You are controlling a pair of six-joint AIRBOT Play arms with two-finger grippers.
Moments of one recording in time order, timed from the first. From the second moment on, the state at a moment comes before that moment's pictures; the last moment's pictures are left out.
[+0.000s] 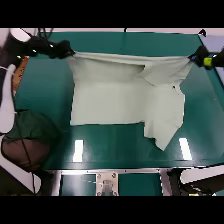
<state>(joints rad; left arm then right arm) 0.00 -1.86 1.92 0.84 -1.03 -1.32 -0.42 -1.68 1.62 -0.77 0.91 1.30</state>
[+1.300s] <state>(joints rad) -0.13 -2.02 1.87 1.19 -1.22 -1.53 -0.43 -1.89 1.66 -1.14 1.15 1.30</state>
